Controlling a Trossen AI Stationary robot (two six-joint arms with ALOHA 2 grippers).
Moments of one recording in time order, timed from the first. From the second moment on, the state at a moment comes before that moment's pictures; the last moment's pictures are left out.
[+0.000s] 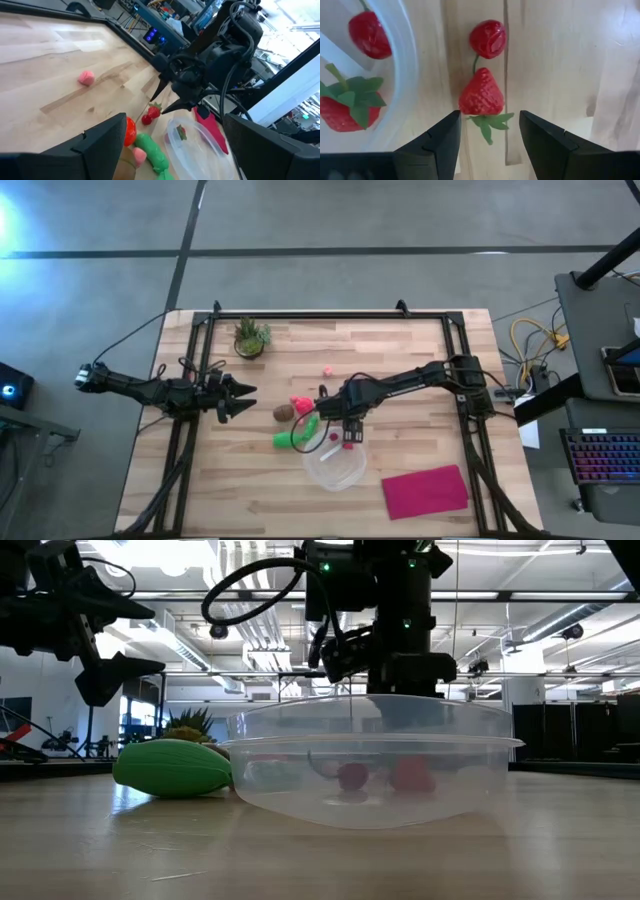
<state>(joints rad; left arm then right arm) -0.24 0.21 0.03 0.04 -0.38 -0.73 0.11 2.05 1.53 -1.00 0.10 0.15</state>
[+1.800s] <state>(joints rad) -0.24 0.21 0.03 0.04 -0.38 -0.73 0.11 1.98 1.60 -1.00 0.16 0.31</state>
